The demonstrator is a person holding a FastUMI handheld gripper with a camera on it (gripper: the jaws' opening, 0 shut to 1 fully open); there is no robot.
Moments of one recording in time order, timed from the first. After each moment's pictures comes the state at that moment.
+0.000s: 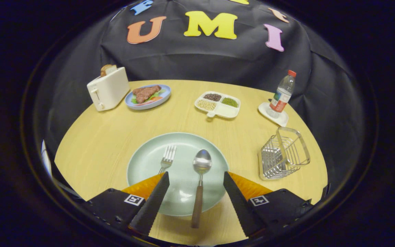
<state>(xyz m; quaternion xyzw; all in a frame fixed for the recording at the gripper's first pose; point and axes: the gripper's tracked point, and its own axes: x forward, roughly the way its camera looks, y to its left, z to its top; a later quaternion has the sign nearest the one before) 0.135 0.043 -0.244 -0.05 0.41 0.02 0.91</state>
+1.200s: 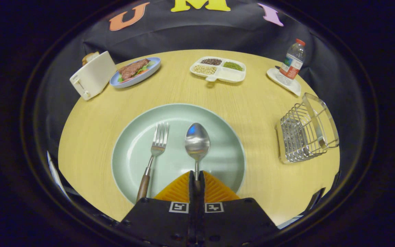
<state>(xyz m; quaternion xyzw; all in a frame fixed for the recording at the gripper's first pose) 0.136 0.048 -0.287 -0.02 0.51 0.02 0.86</state>
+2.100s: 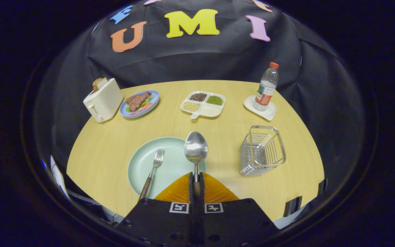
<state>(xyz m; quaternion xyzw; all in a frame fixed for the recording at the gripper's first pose) 0.122 -0.018 -0.177 0.01 0.40 0.01 0.91</state>
